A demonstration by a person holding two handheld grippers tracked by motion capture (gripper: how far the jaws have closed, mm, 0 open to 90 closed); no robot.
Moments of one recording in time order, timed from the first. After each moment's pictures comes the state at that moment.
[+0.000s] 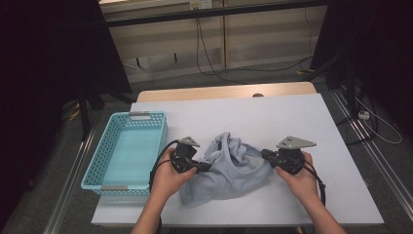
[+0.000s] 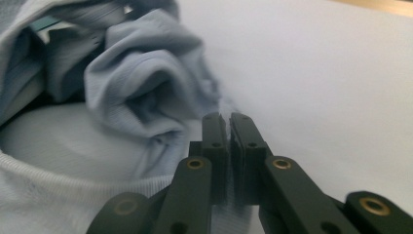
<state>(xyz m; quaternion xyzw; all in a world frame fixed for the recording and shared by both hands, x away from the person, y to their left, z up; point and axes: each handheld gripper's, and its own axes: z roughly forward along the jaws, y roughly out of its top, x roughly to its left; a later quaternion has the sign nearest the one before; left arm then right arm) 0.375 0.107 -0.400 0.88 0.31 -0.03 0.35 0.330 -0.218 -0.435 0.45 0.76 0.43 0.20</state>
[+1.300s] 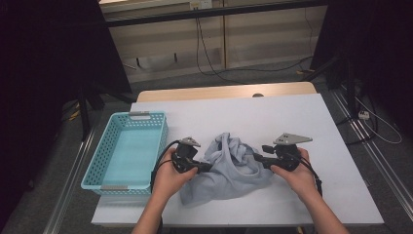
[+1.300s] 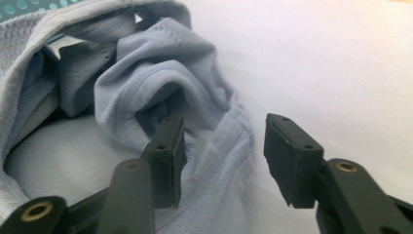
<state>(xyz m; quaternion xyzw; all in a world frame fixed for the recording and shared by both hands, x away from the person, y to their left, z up) 0.376 0.105 -0.404 0.88 0.32 -0.04 0.35 0.342 -0.216 -0.435 0.45 0.76 0.45 0.17</state>
